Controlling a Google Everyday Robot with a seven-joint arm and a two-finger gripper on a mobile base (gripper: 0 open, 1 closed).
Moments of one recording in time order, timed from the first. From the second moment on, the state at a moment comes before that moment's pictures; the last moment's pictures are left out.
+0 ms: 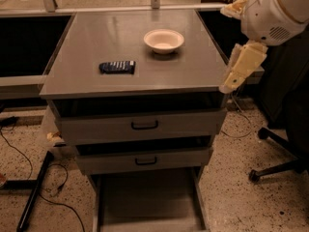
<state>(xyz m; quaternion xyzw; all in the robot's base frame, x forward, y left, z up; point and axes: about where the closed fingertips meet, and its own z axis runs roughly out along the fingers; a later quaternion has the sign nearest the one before) 0.533 -0.149 0.998 -0.66 0.68 -0.03 0.32</state>
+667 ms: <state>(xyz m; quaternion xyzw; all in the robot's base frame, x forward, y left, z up) 0.582 -0.111 0.962 -0.68 0.64 0.01 0.34</state>
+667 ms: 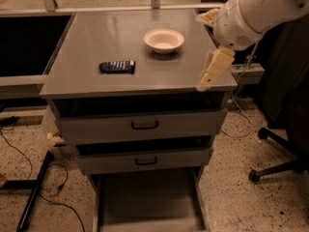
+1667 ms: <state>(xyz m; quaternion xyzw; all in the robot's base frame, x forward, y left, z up) 0.651 -0.057 0.925 -0.70 0.61 0.07 0.35</state>
